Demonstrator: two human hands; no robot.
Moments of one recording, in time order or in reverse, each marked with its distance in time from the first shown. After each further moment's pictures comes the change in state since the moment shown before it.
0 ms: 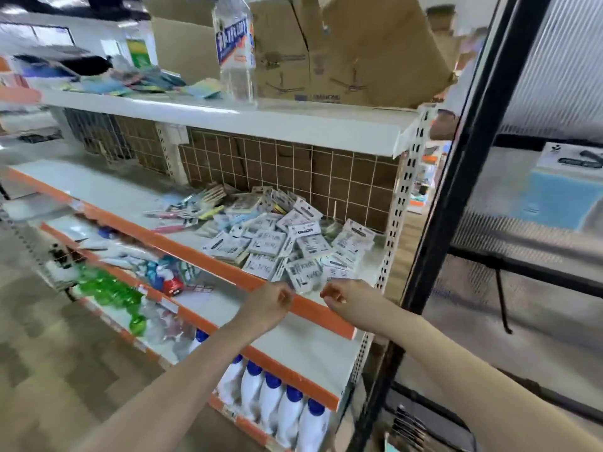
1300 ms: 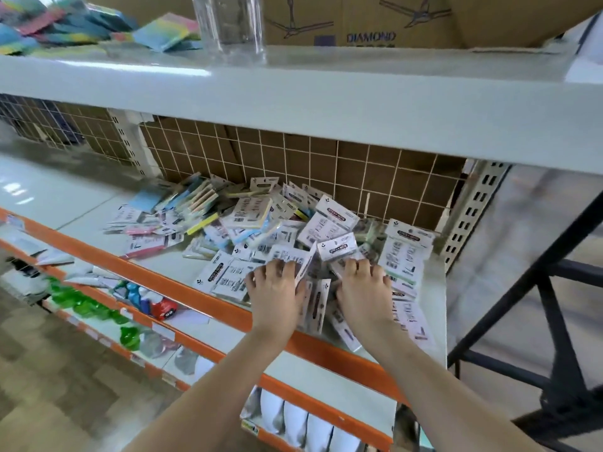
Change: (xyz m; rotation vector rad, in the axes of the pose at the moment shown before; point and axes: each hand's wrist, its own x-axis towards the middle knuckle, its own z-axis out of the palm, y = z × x) left_hand 0.159 -0.094 -0.001 0.526 0.367 0.007; right_hand 0.195 0.018 0.086 -0.459 0.255 0.448
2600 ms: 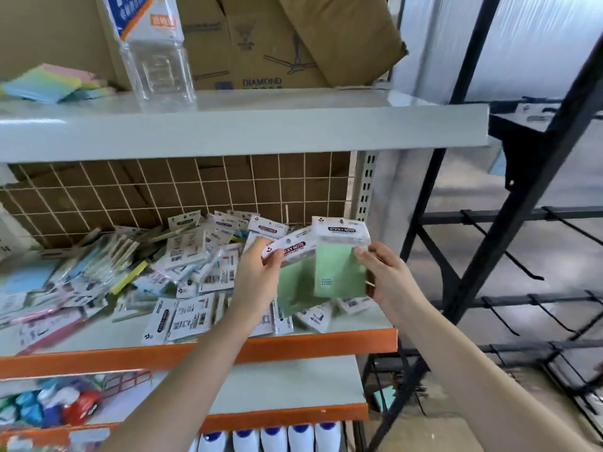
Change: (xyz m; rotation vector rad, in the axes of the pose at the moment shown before) left_hand 0.017 0.011 -0.095 -0.999 -0.215 0.248; right_hand -0.088 0.034 -0.098 1.717 0.263 0.587
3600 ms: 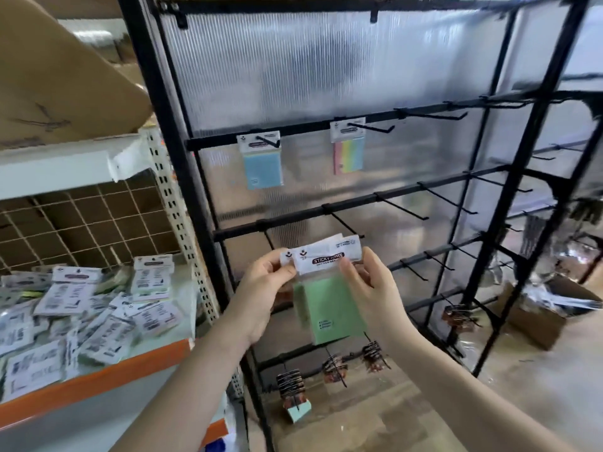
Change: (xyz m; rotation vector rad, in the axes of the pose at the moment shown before) left_hand -0.149 0.260 0.241 -0.628 -0.577 -0.042; right_hand -0.172 -0.089 -0.309 -0.344 0.307 -0.481
